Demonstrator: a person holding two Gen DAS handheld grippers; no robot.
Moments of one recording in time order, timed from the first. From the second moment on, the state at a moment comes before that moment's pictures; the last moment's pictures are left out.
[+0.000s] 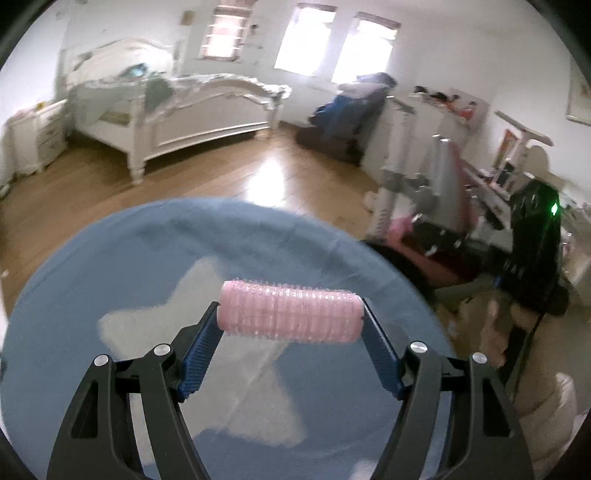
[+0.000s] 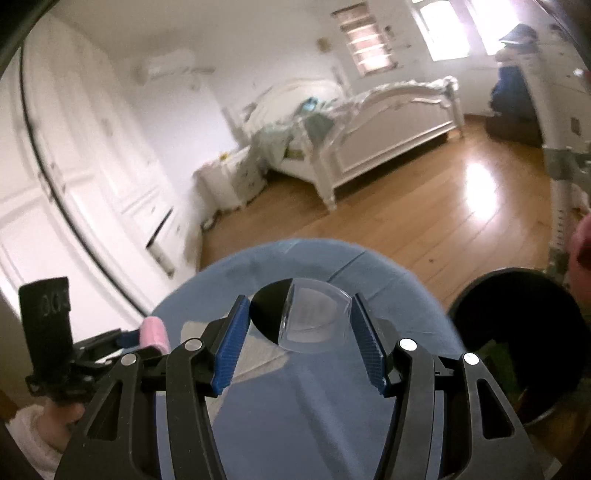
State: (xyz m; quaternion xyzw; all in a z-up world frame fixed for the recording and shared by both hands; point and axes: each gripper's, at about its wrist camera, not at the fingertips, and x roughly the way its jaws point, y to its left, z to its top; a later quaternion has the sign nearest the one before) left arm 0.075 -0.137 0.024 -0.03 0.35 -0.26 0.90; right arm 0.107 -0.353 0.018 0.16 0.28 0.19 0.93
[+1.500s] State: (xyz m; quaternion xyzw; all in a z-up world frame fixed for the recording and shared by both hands) left arm 0.174 -0.448 -0.039 0.04 0.43 -0.47 0.77; right arm 0.112 -0.608 -0.132 0.35 0.29 -0.01 0.89
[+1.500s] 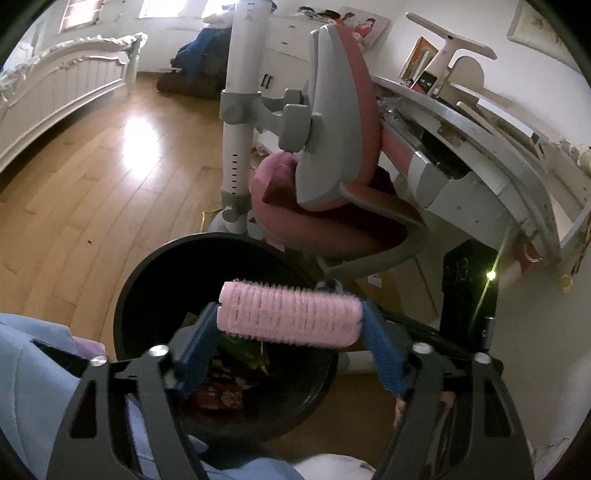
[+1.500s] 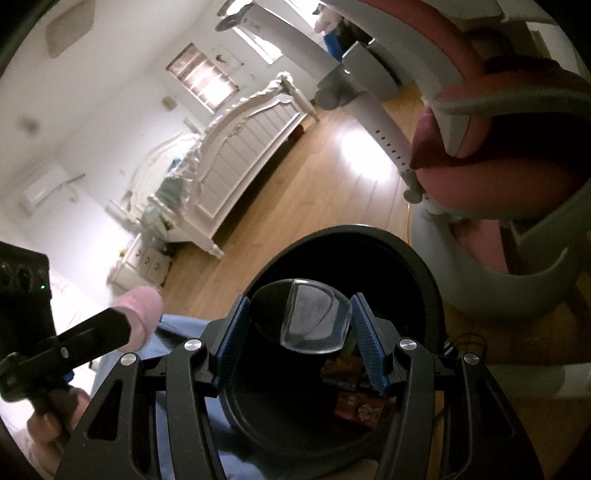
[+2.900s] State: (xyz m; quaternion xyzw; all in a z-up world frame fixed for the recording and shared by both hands) left arm 0.005 -0.016 -0.002 -0.05 0.25 -0.04 0.97; right arm 0.057 -0.199 -0.006 0.07 0.29 0.24 0.93
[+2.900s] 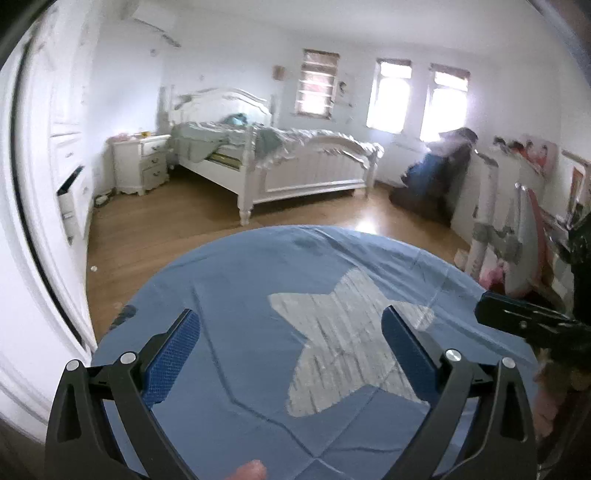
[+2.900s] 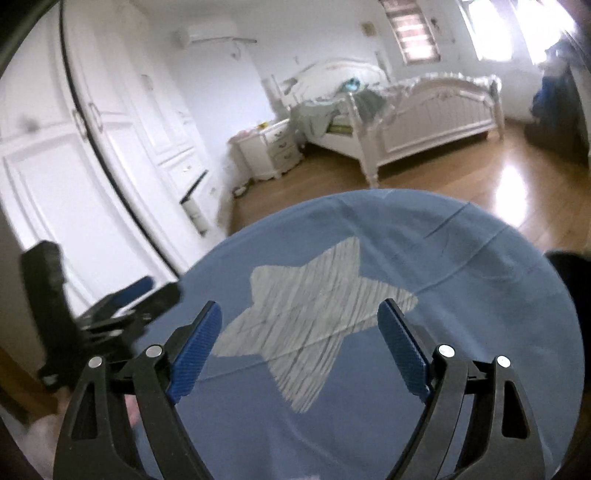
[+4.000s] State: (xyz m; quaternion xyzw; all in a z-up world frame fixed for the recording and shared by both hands) left arm -0.021 -0.002 0.005 -0.06 0.21 0.03 0.98; right arm 0.050 -0.216 -0.017 0.00 0.15 0.13 0.98
